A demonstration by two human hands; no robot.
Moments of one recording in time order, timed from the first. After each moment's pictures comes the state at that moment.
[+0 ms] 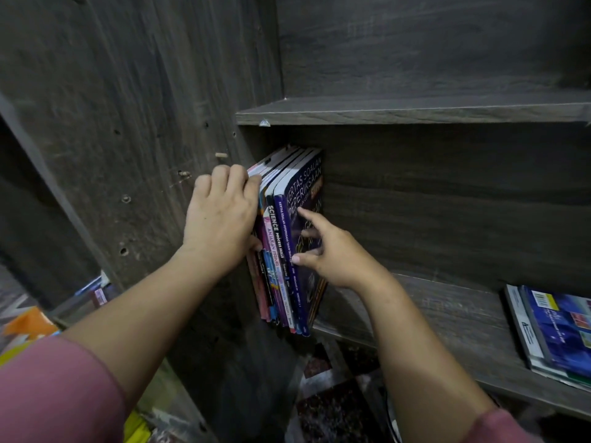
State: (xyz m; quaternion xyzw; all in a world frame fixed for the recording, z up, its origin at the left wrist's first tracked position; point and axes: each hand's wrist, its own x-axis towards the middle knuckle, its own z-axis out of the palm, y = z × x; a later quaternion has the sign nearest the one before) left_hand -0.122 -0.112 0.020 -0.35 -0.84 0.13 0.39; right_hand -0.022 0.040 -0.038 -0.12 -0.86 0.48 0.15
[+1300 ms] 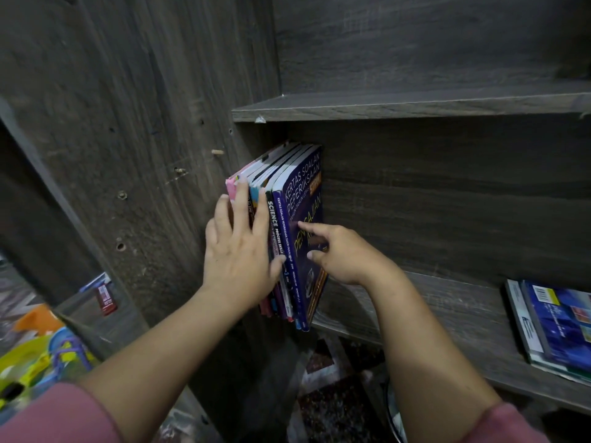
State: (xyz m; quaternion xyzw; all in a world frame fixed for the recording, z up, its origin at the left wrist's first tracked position) left_hand -0.090 -0.110 -0.035 -0.34 -0.88 -0.01 0.34; right_hand -0.017 0.058 -0.047 -0.15 -0.88 0.43 0.10
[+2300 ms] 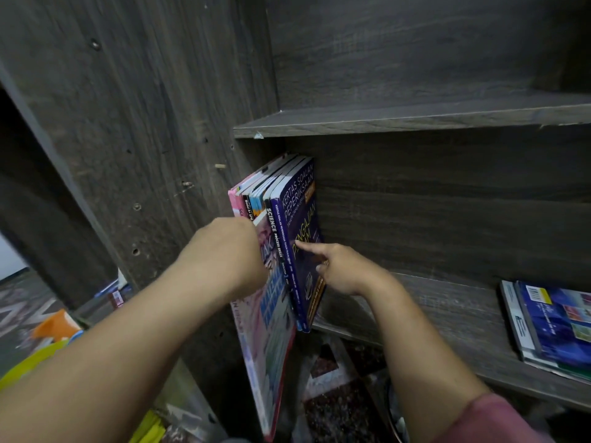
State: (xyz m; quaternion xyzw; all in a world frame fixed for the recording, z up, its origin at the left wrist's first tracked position) left_hand -0.021 -0.125 0.062 -0.26 -0.96 0.01 0.07; right_hand -0.001 0.054 -0.047 -0.15 -0.89 0.42 0.04
